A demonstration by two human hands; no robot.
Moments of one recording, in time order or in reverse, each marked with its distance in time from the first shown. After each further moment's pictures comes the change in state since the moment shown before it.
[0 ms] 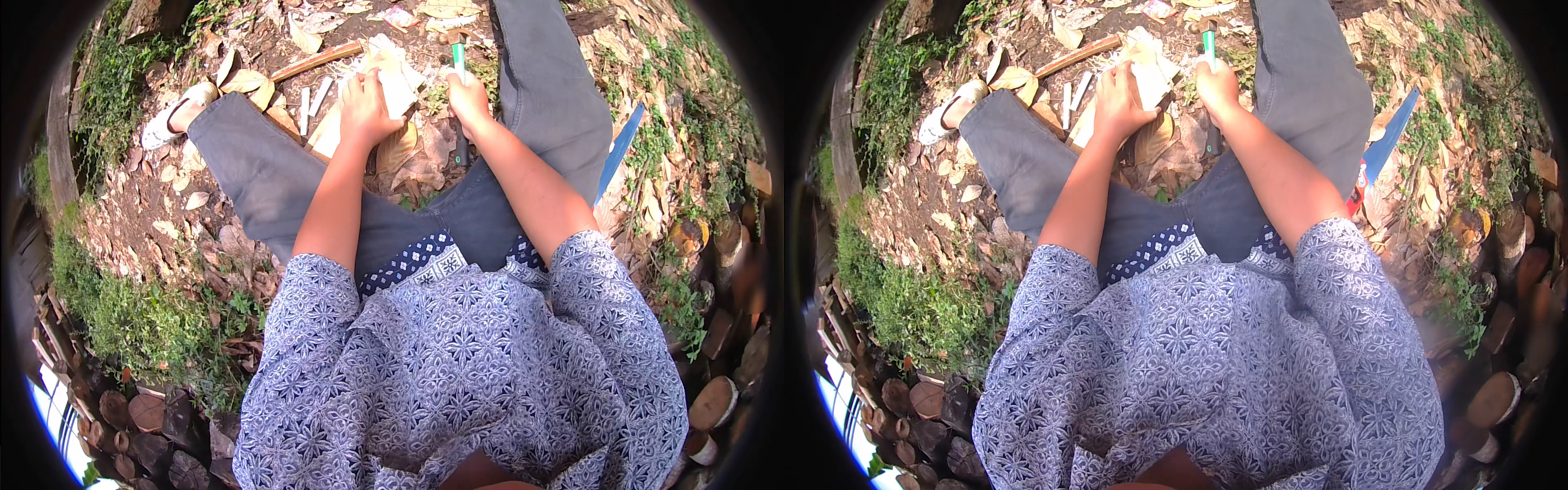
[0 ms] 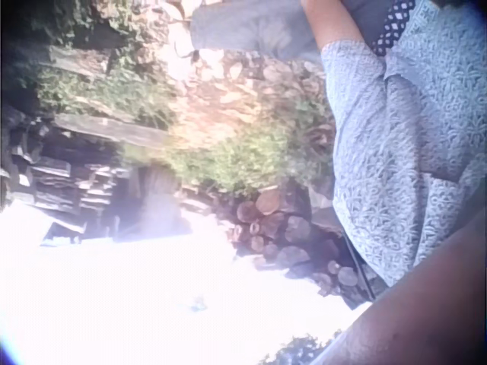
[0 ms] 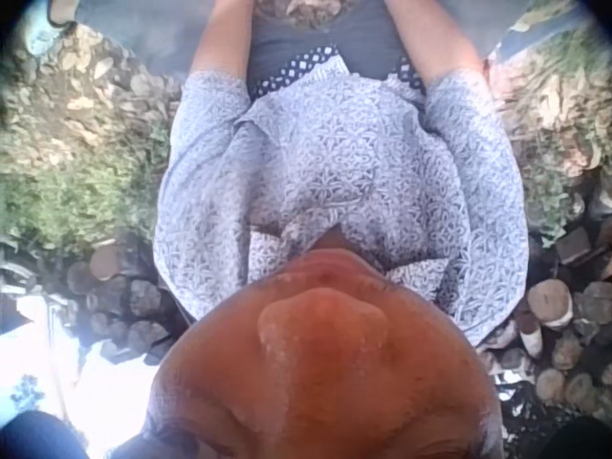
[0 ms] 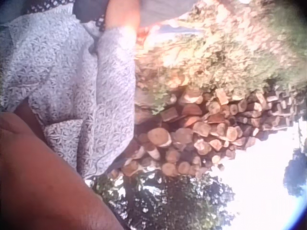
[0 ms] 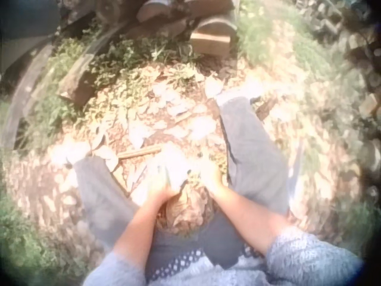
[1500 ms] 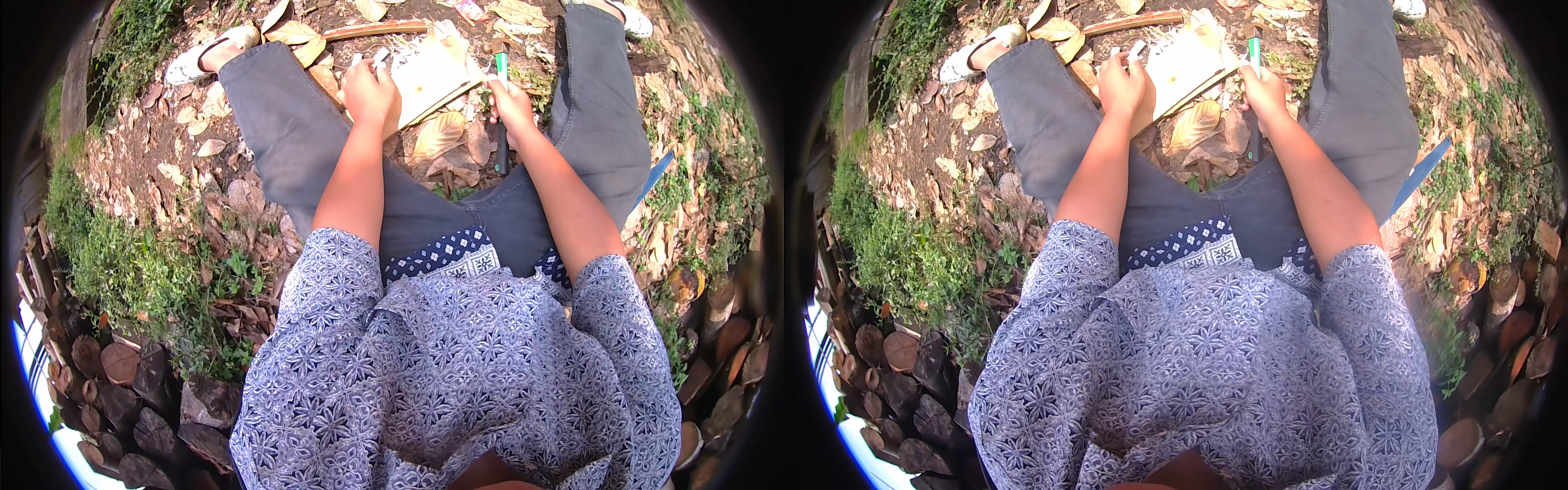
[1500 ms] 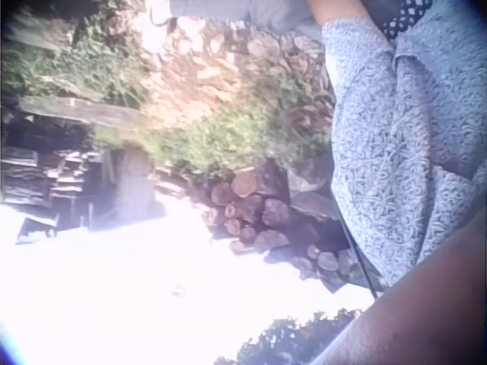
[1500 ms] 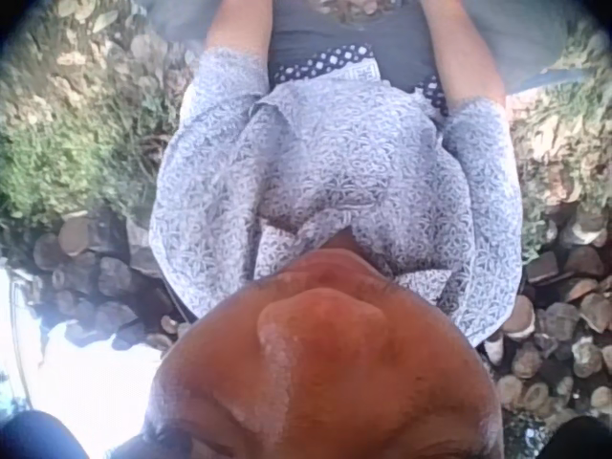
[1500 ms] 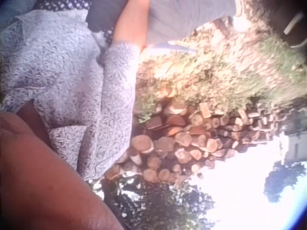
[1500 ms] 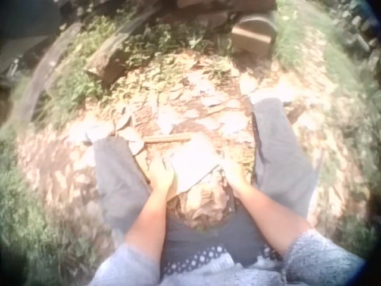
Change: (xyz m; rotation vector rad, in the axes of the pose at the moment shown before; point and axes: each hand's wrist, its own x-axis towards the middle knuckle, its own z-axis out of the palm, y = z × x) left_hand -0.005 -0.088 0.020 -0.250 0.328 -0.508; right_hand -0.024 -0.019 0.009 0.094 -0.258 0.169
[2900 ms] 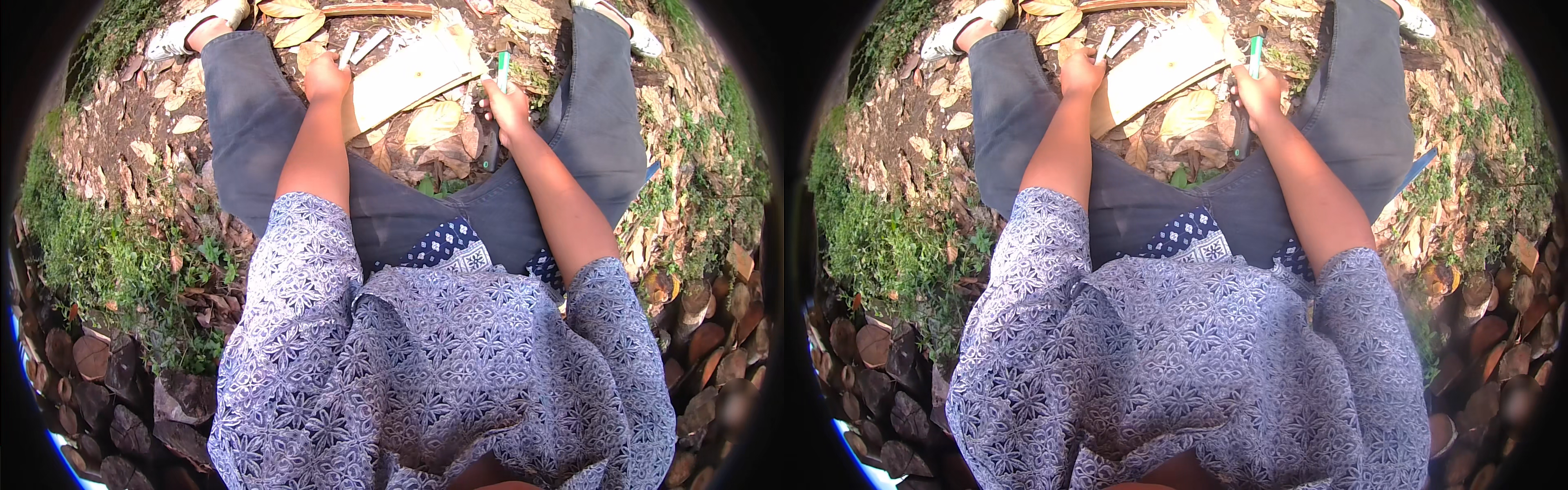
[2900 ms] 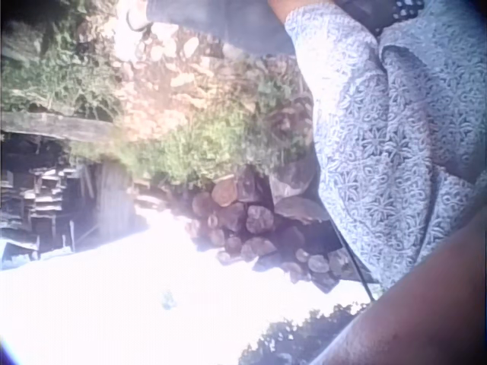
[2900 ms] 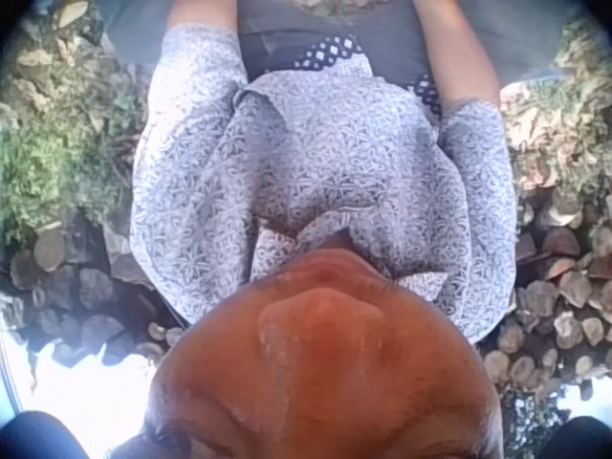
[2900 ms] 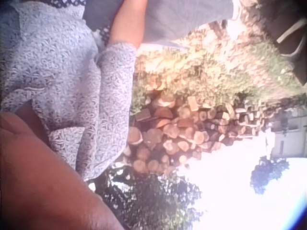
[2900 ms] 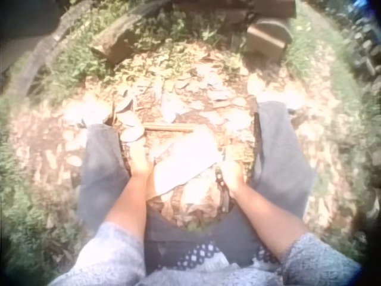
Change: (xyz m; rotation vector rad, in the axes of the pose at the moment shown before) left_hand 0.027 -0.077 -0.016 0.181 -0.211 -0.212; right_hand -0.010 -0.002 0.013 -0.096 0.078 0.010
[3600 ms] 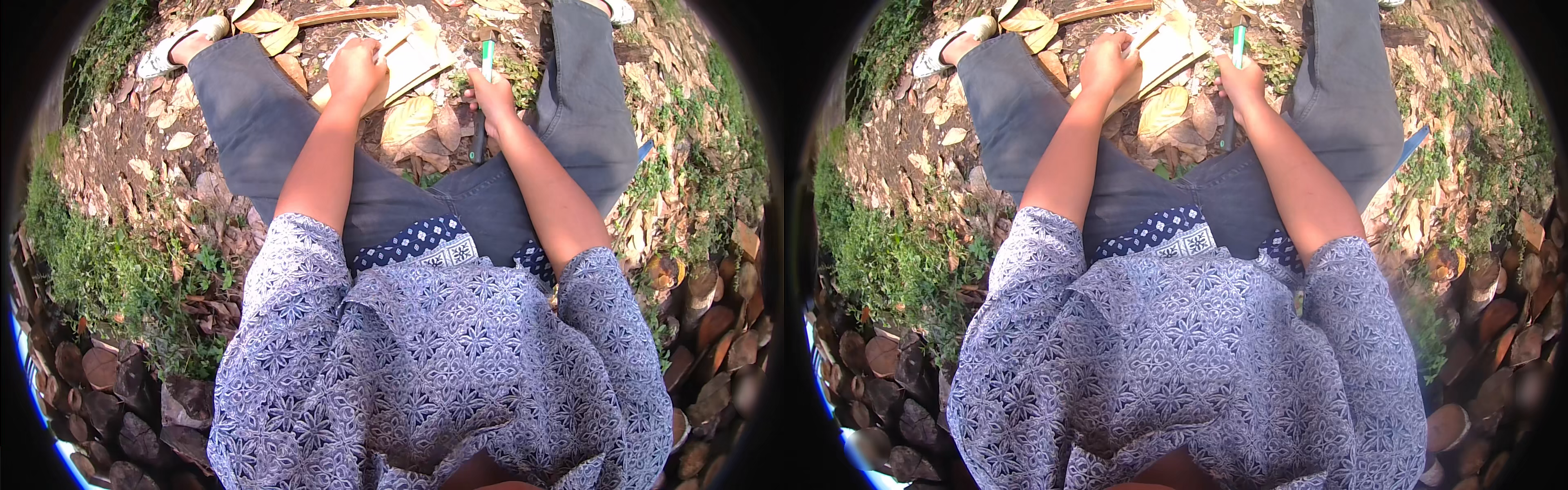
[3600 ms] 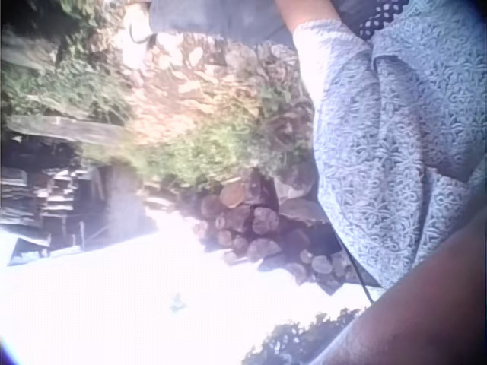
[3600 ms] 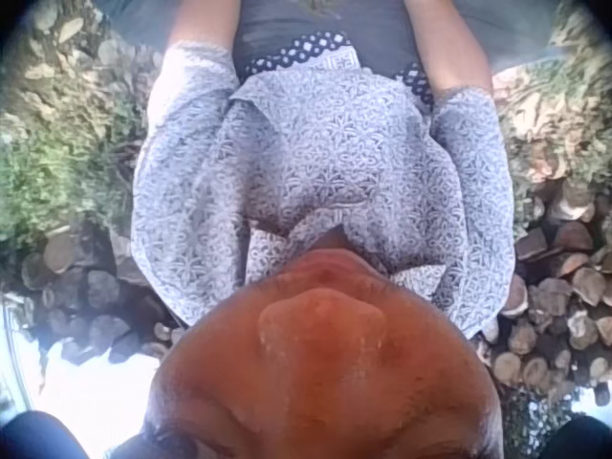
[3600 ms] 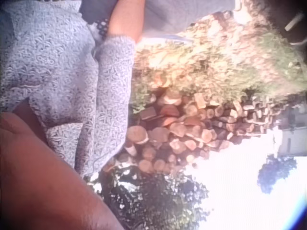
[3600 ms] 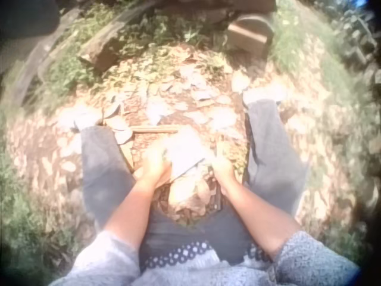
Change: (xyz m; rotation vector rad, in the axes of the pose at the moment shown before) left_hand -0.051 0.104 0.003 0.045 0.069 0.465; right_hand 0.000 -0.001 -0.022 0.032 0.023 -0.035
